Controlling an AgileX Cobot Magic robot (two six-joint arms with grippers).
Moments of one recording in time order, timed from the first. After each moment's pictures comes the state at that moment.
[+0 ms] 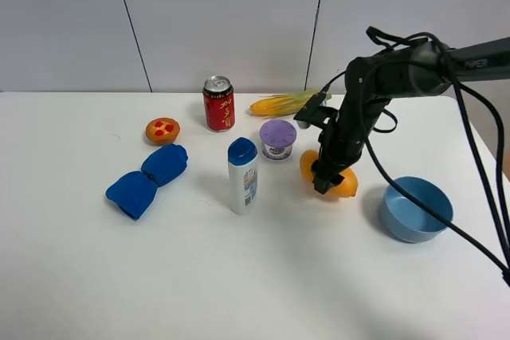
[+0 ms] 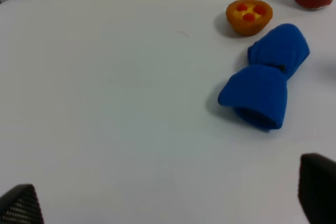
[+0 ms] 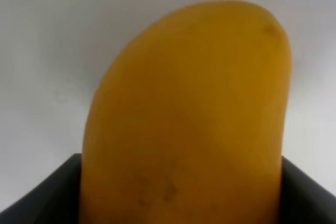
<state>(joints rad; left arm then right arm) 0.03 -0.01 -0.51 0.01 1.06 0.06 0.37 2.00 -1.27 0.07 0.77 -0.65</state>
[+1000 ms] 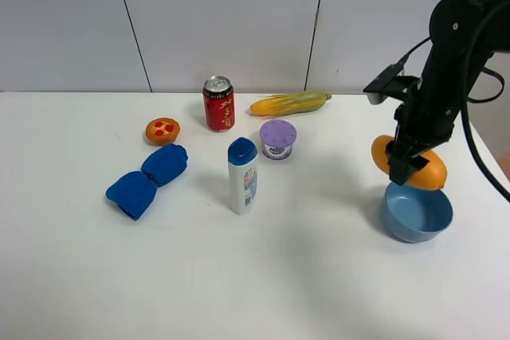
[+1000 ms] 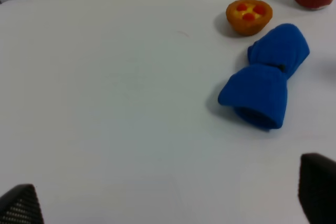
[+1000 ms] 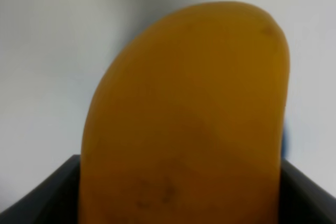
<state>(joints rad) 0.03 -0.01 -0.51 0.01 1.06 0.06 0.23 1.71 -1.19 -0.07 1.14 -0.57</state>
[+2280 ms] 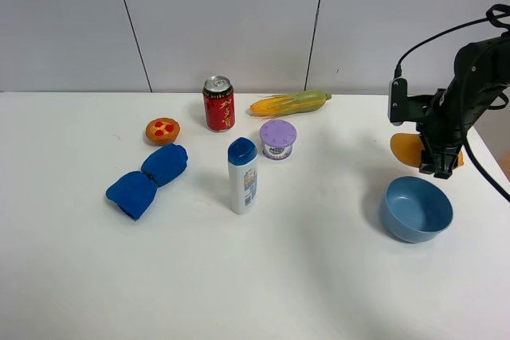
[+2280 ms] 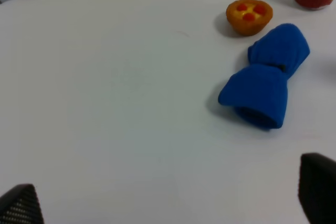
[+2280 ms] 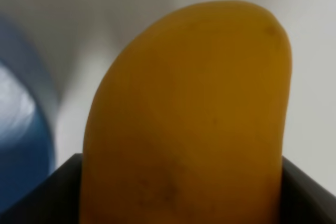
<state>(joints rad) 0.03 -0.01 -0.51 0.01 1.06 0.06 0.02 1.83 -1.11 -0.22 0.66 -1.14</state>
